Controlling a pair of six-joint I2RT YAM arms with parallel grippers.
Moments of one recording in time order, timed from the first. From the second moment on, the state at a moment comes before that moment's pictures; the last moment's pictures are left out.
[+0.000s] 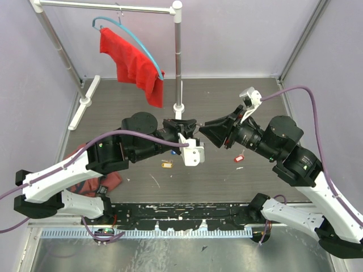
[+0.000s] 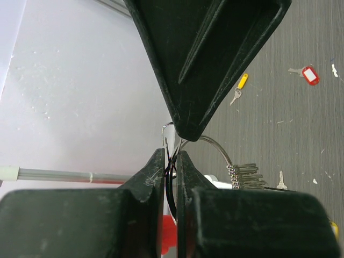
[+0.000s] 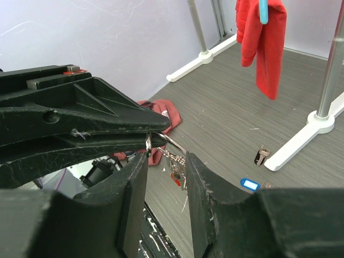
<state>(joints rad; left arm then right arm) -1.29 1.25 1.58 -0.53 -0.18 0.94 0.80 0.82 1.27 -0.45 -0.13 0.37</state>
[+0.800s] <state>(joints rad) -1.29 1.24 1.55 -0.52 -0.14 0.94 0.80 0.82 1.27 -0.40 -0.18 0.38</state>
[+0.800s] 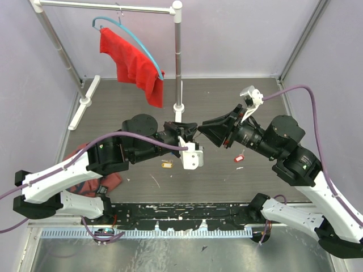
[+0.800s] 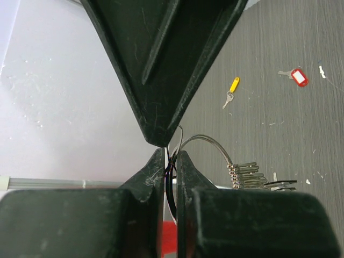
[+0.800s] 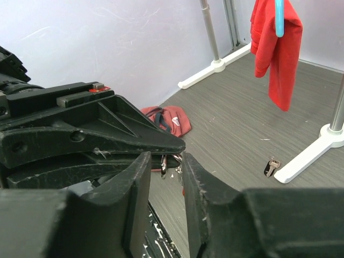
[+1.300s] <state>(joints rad) -1.29 1.22 1.53 -0.48 -0.14 0.94 0.80 0.84 1.27 -0.39 -0.22 0.38</state>
